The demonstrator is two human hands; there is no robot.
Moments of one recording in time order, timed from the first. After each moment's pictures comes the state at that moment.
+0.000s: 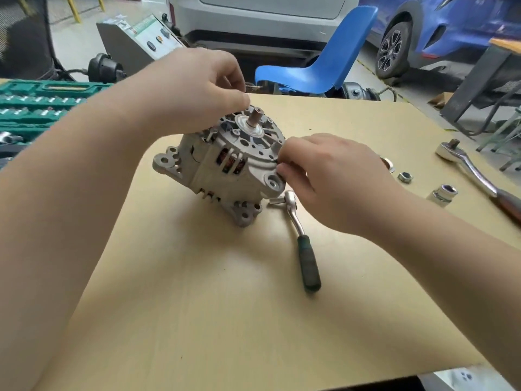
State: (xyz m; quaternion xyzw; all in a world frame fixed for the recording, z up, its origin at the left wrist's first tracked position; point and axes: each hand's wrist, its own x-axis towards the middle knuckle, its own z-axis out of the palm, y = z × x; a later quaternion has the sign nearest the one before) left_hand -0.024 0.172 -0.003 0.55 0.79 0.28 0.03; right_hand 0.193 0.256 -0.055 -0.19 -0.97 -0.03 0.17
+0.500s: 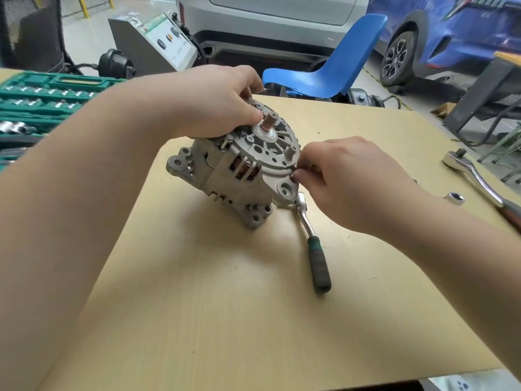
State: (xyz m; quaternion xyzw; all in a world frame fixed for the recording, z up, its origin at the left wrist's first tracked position) left_hand -0.030 0.176 -0.008 0.54 0.80 0.23 0.10; right_hand 0.190 0.255 -0.049 -0.24 -0.96 -0.01 0.13
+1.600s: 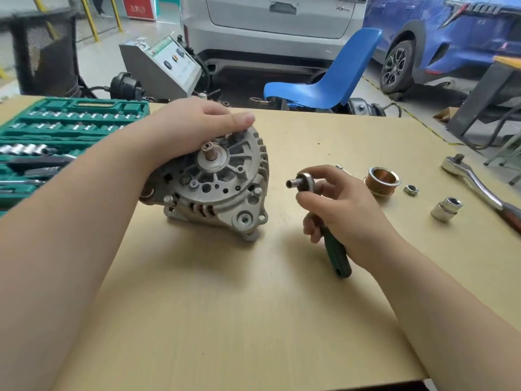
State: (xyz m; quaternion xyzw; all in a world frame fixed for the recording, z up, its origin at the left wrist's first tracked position) left_hand -0.060 0.153 -0.029 0.49 0.80 0.31 0.13; right_hand 0.200 0.256 -0.103 -0.30 -0.69 0.60 0.27
